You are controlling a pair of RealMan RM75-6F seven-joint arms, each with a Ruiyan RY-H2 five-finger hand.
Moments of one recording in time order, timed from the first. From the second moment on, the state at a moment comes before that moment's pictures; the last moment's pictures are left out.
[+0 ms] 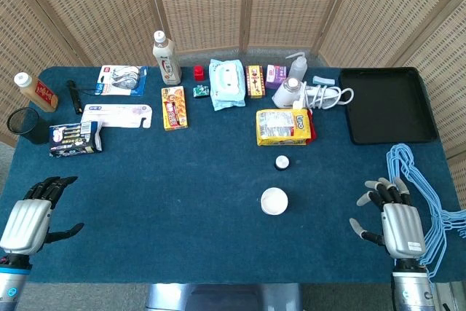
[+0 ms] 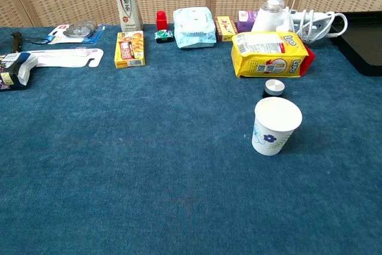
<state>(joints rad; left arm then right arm) -0.10 -1.08 0.00 -1.90 1.52 1.45 0.18 0.07 -1.21 0.08 -1.95 -1.45 1.51 -0.28</state>
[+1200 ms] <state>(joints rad) -0.11 -1.08 0.00 -1.91 1.51 1.43 0.21 0.22 -1.21 0.14 -2.02 -1.43 1.30 -0.17</state>
